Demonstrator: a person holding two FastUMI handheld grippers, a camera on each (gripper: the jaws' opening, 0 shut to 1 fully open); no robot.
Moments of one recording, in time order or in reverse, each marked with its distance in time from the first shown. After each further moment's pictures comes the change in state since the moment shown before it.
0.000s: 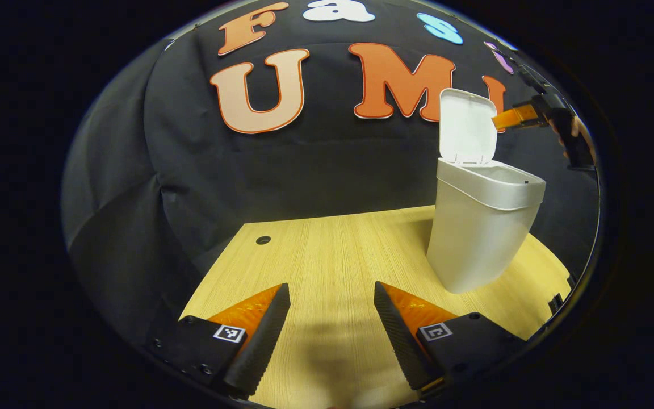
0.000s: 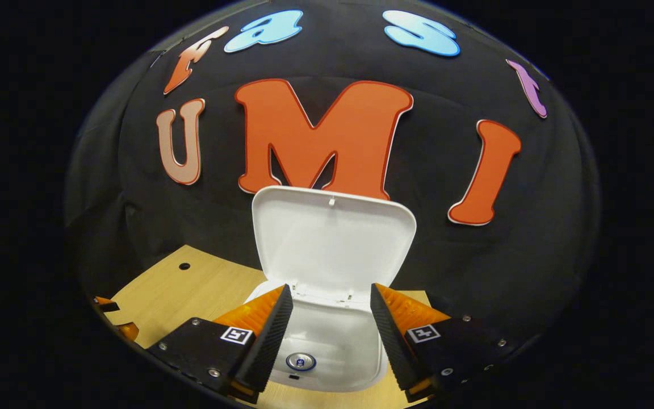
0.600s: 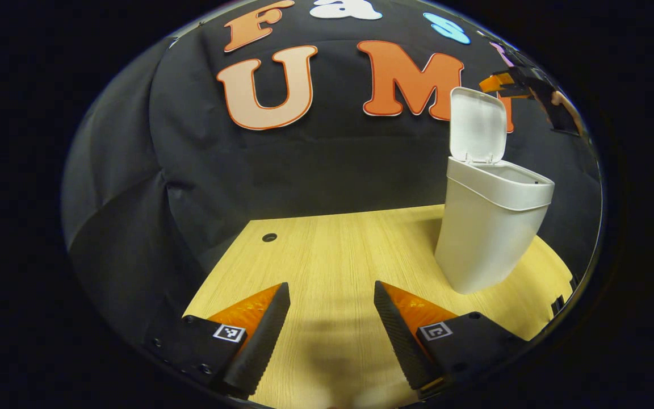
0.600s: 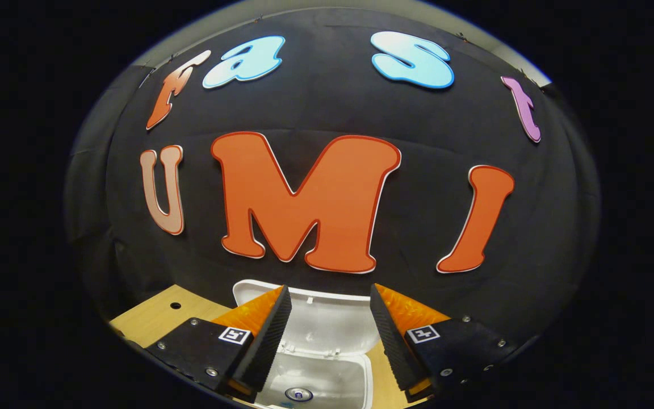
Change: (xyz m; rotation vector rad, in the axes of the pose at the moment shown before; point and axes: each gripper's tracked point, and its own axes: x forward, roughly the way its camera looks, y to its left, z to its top) left arm 0.005 0.018 -0.003 -0.018 0.007 0.048; right arm 0.027 -0.013 0.090 0.037 -0.192 -0.047
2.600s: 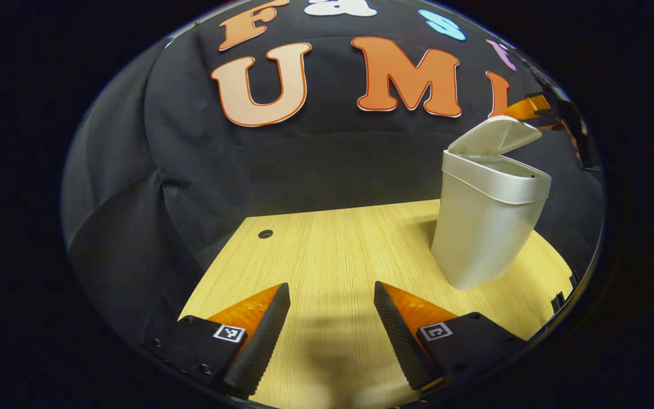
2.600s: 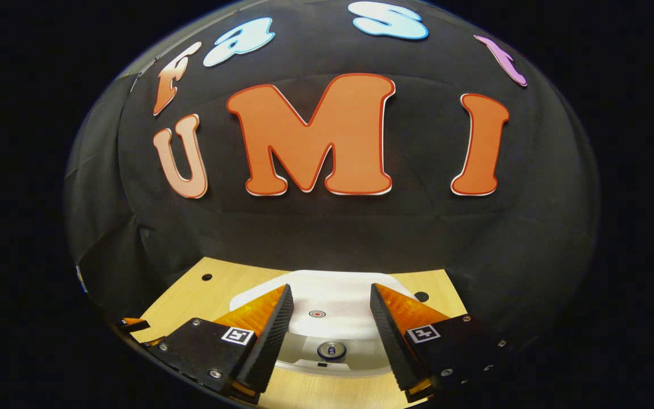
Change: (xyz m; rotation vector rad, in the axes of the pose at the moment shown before) left arm -0.004 -0.014 -0.009 0.013 0.027 -0.032; right arm -0.076 0.025 -0.120 0.113 0.284 0.101
